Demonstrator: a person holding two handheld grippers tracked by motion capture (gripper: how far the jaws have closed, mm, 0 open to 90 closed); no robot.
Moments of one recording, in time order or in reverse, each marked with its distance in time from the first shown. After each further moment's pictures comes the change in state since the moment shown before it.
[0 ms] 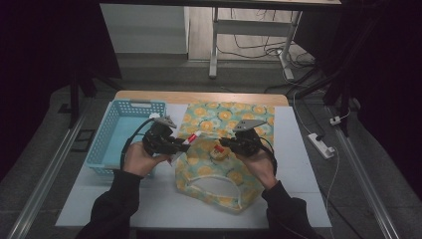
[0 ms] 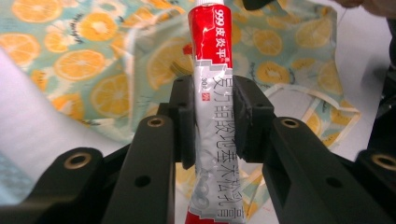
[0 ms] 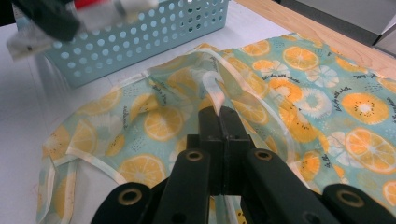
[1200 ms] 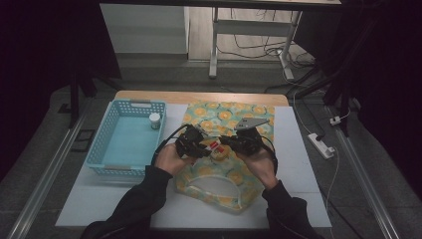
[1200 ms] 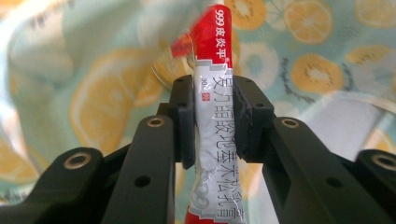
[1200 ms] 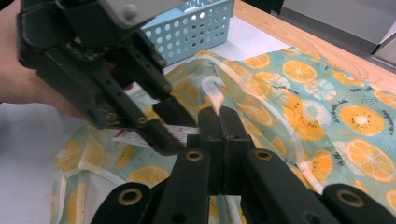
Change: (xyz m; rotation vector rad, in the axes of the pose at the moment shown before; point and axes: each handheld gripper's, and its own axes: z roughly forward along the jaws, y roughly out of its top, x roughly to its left) left arm -0.004 0.030 0.095 0.120 0.062 0.032; right arm 0.003 0.007 -0.008 -0.040 0.008 0.006
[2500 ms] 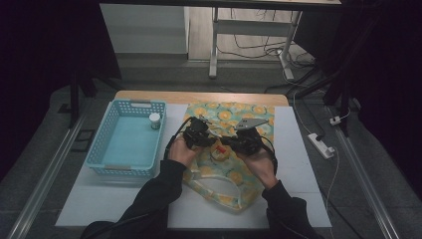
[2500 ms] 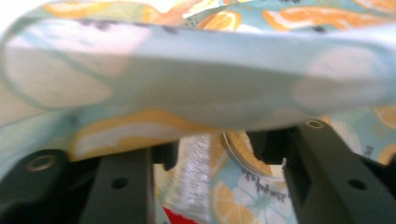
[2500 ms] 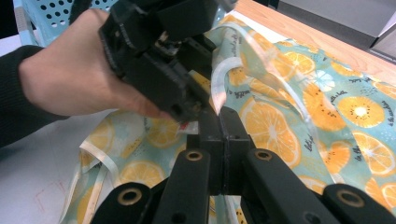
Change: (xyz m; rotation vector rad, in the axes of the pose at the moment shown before) left arm 0.024 0.016 0.033 -0.111 0.117 -0.113; right arm -0.005 -0.005 0.004 0.011 -0.012 0.014
